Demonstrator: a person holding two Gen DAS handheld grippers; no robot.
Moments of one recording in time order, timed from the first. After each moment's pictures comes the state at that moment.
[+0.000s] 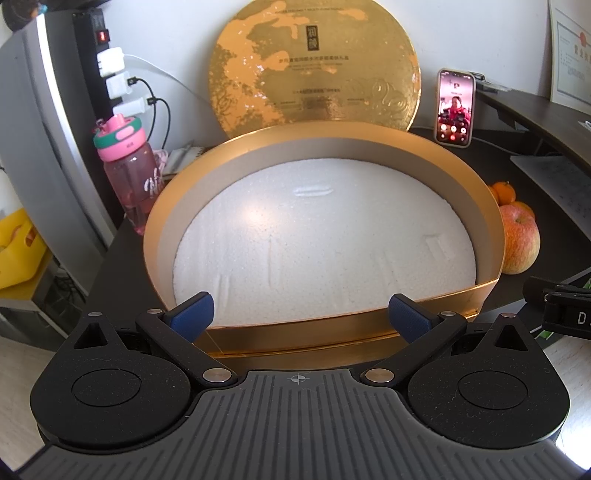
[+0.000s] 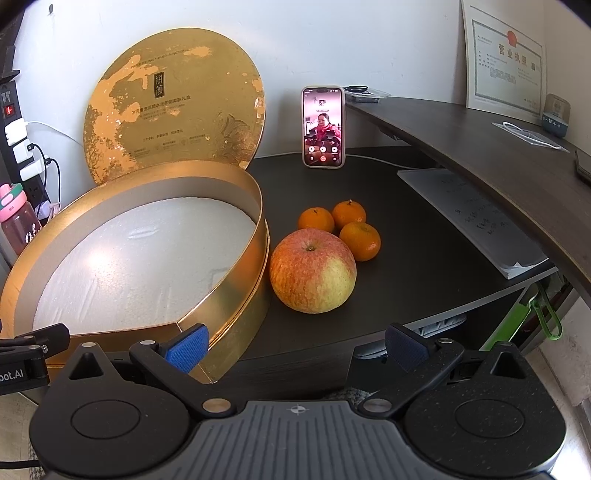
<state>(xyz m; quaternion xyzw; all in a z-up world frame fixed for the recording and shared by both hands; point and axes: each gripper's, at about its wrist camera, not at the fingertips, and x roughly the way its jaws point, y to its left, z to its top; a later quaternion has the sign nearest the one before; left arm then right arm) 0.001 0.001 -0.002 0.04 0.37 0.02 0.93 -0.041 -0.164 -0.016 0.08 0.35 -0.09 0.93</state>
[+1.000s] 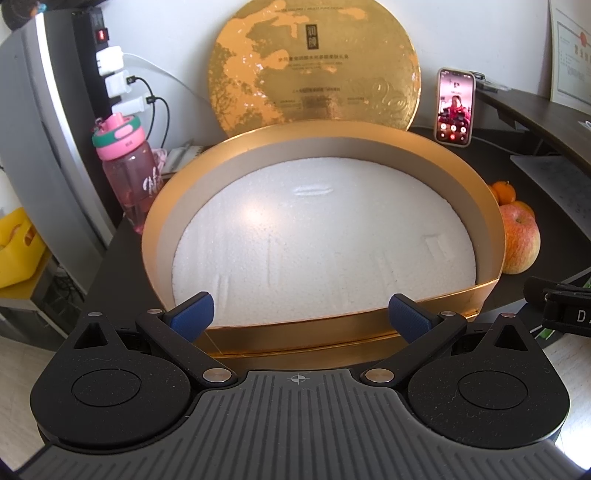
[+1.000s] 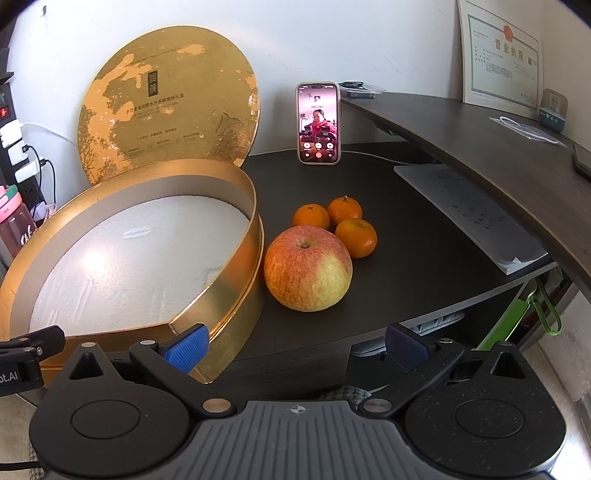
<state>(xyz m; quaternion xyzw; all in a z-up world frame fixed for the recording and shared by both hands) 0.004 0.001 -0.002 0.04 0.37 0.02 0.93 -0.038 -0.171 -0.021 0.09 0.36 -0.10 0.92</state>
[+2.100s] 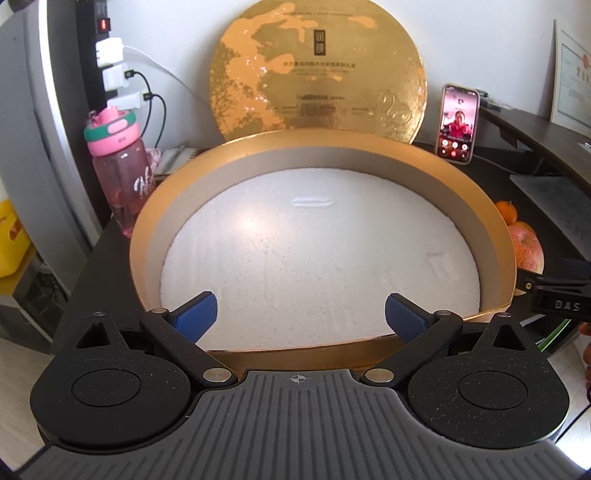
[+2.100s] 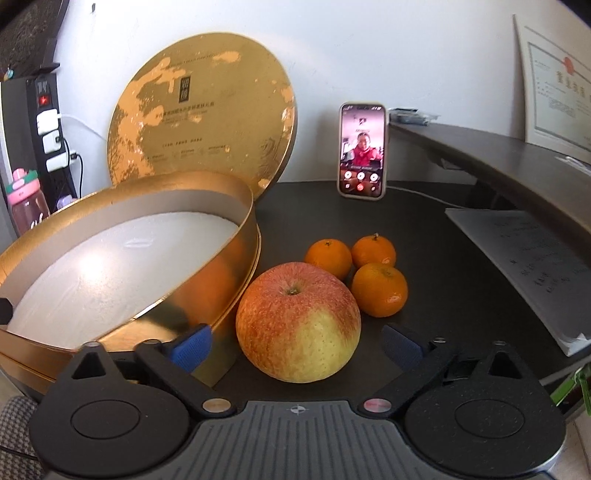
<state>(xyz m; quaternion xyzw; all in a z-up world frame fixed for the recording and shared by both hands) 0.020 0.015 -0.011 0.00 0.36 0.00 0.93 0.010 -0.217 -0.069 0.04 0.30 0.01 0.95</state>
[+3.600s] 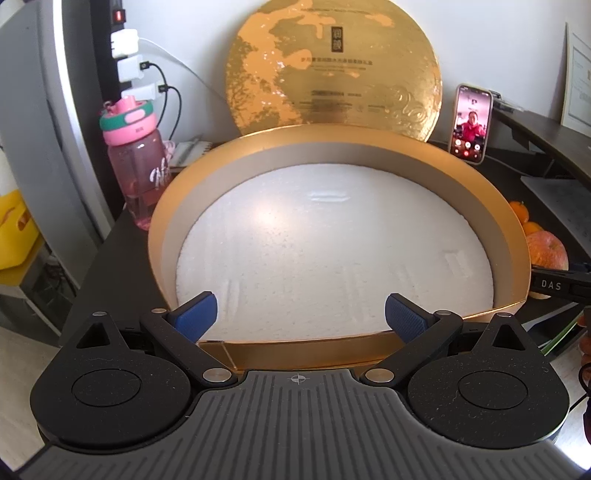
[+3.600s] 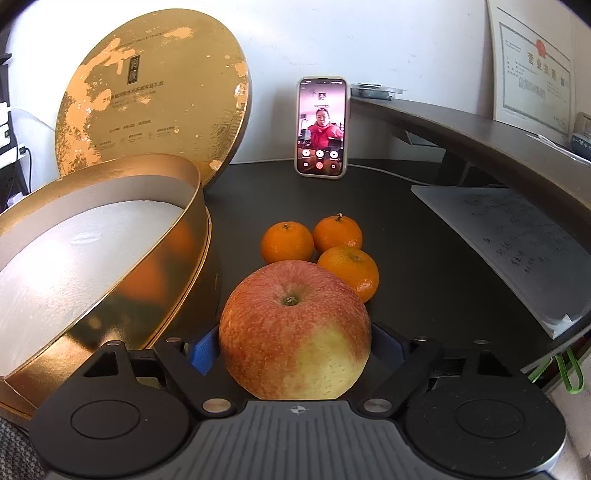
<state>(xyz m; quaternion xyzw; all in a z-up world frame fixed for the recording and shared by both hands) 0.015 0.029 -0.013 0.00 0.36 0.02 0.93 0.025 -0.215 -0.077 0.05 0.33 -0.07 0.94</state>
